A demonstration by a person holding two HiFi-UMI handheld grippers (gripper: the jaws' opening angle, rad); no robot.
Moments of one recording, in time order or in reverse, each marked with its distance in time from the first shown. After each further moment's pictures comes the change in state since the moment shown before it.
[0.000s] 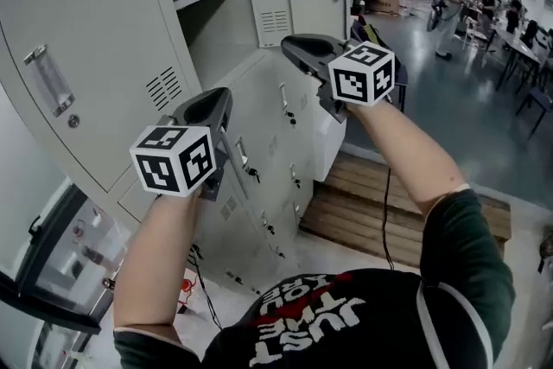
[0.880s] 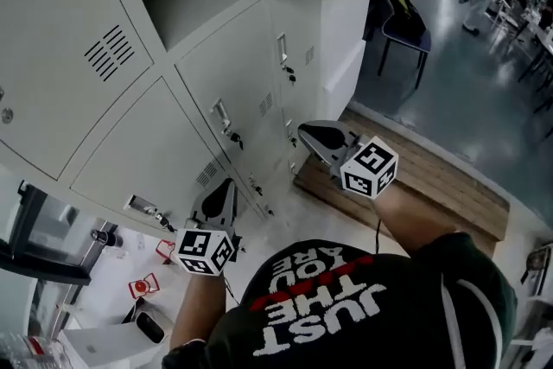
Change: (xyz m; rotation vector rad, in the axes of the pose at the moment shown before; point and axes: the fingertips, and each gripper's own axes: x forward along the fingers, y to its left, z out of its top) left arm -0.051 -0.058 -0.289 -0.194 0.141 0.200; right arm -0.097 0.061 -0.263 0.230 0.175 0.116
